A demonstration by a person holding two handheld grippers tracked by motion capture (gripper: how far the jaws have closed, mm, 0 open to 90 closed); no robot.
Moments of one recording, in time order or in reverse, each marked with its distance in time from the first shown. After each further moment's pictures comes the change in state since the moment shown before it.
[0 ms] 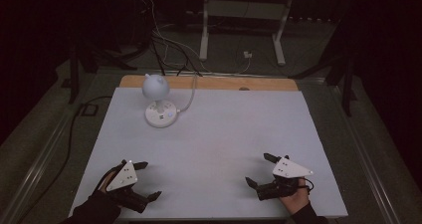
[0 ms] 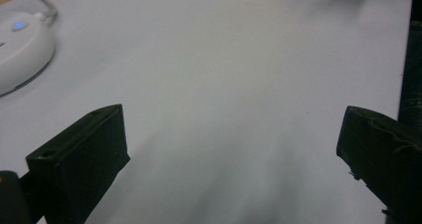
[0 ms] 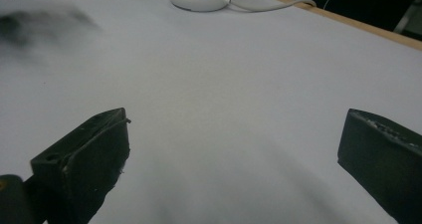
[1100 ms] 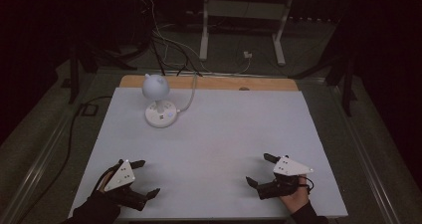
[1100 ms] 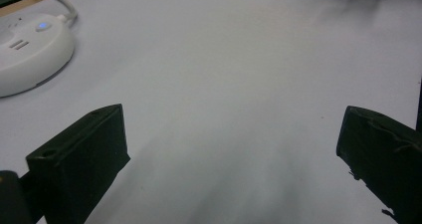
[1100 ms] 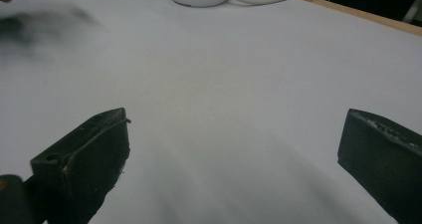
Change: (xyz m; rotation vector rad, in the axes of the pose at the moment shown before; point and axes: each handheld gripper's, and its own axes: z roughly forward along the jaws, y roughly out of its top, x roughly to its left) left arm 0.004 -0.007 -0.001 -0.025 0.053 -0.022; right arm -0.005 -0.004 0.003 0.019 0.024 0.038
